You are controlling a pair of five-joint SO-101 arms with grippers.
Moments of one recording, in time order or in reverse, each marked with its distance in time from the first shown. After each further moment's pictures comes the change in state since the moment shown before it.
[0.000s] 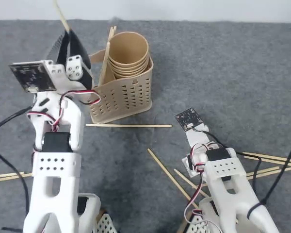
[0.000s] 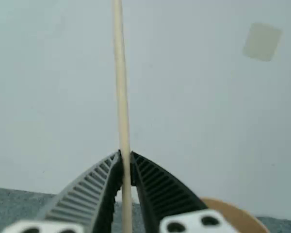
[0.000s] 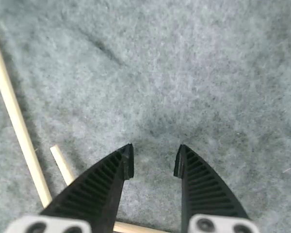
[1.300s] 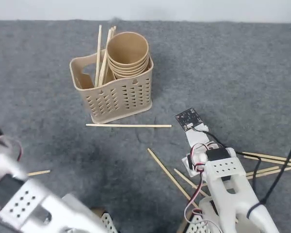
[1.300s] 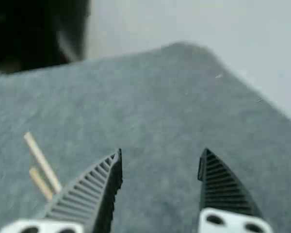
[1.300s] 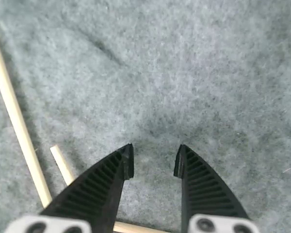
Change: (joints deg) left arm -55.0 -15.2 7.8 39.1 2.6; right arm 0.0 0.0 0.0 0.0 0.0
